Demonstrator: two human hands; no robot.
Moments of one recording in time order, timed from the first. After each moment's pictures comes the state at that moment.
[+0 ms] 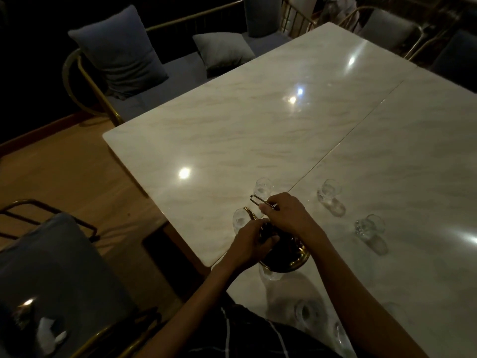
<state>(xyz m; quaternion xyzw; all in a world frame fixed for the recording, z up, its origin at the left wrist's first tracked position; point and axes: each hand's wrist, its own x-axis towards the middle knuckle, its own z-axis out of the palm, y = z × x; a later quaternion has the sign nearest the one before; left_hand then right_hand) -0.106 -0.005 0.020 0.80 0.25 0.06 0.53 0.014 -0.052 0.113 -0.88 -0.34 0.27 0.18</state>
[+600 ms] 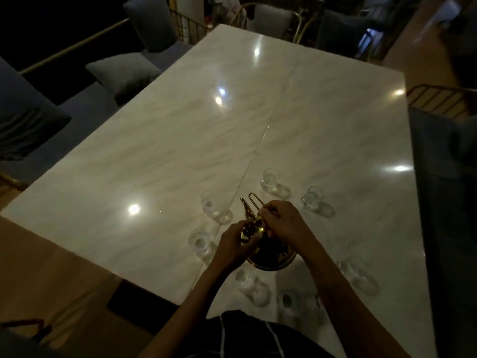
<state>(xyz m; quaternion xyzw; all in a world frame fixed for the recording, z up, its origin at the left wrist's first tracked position) -0.037 -0.025 0.017 0.83 0.12 0.02 0.54 0.047 -0.150 0.110 -0.88 -0.11 0.22 0.40</state>
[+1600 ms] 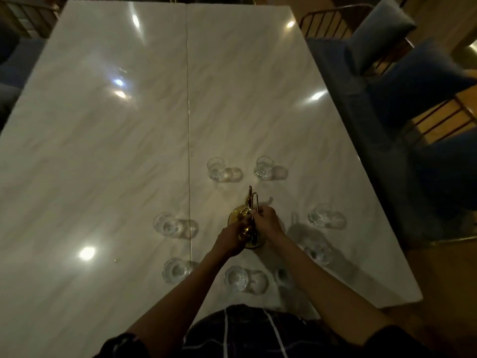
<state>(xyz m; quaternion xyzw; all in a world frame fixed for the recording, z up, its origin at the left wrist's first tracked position) 0.060 -0.048 -0.051 0.89 -0.08 -0.29 0.35 0.078 -0.175 -0.016 -0.81 0.26 0.14 0.51</state>
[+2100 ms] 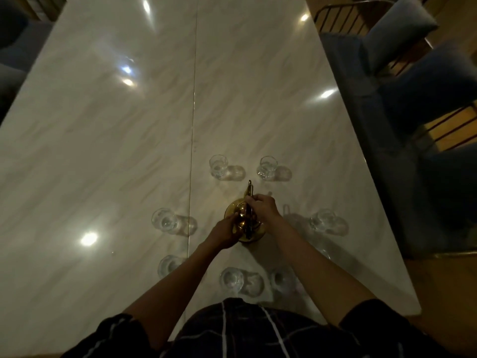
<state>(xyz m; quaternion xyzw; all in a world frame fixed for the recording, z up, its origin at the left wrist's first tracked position) 0.086 -0.042 -0.058 0.89 -0.06 -0.30 0.34 0.128 -0.187 -0.041 -0.76 0.28 0.21 0.55</state>
